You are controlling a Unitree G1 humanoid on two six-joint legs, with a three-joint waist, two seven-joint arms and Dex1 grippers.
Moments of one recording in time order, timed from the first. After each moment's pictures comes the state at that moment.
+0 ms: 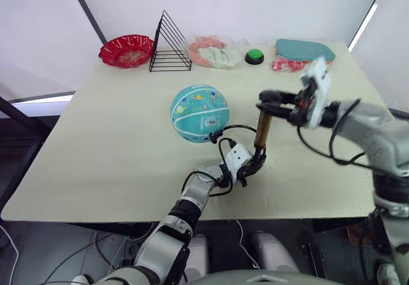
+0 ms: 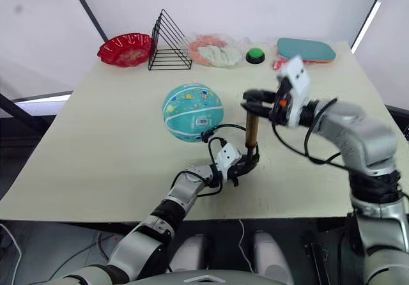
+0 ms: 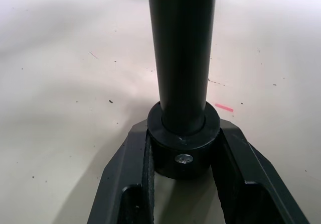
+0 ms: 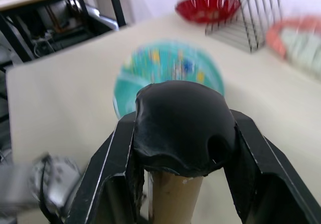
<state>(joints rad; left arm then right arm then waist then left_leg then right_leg) -0.48 0.02 -0.27 0.76 0.07 -0.17 -0.73 -0.72 -0.60 -0.08 -0.31 0.70 0.99 0.69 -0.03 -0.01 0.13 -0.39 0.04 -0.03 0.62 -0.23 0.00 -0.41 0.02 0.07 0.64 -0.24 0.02</state>
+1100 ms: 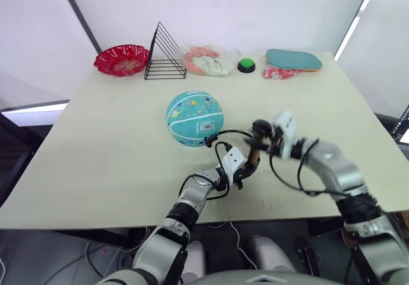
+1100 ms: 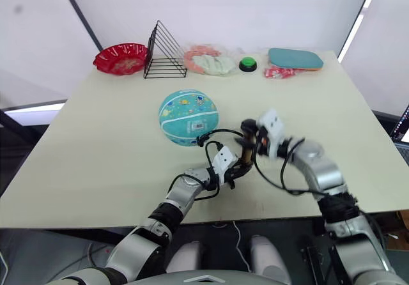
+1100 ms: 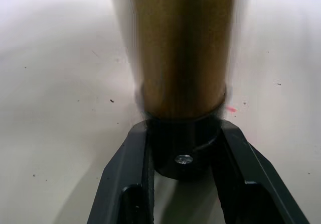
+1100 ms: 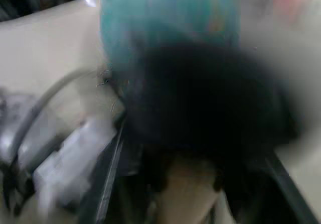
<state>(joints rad) -0.46 0.04 -0.26 0.76 0.08 -0.15 -0.69 -0.39 -0.36 0.21 0.08 0.35 0.39 0.78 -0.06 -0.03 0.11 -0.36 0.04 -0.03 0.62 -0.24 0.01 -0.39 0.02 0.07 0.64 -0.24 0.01</state>
